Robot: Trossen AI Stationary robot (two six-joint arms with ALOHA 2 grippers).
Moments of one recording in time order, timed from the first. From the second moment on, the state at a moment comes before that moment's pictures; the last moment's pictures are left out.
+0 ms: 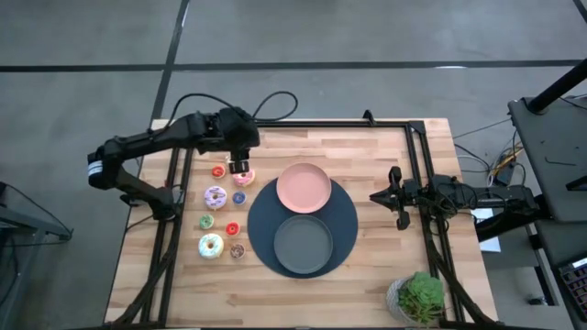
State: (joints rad) left arm 0.32 1.36 1.40 -1.06 -0.37 0.34; right arm 0.02 0.04 0.01 0.01 0.00 0.11
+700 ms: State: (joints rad) left arm 0.55 1.36 1.29 -1.08 -0.25 0.20; right arm 0.02 0.04 0.01 0.01 0.00 0.11
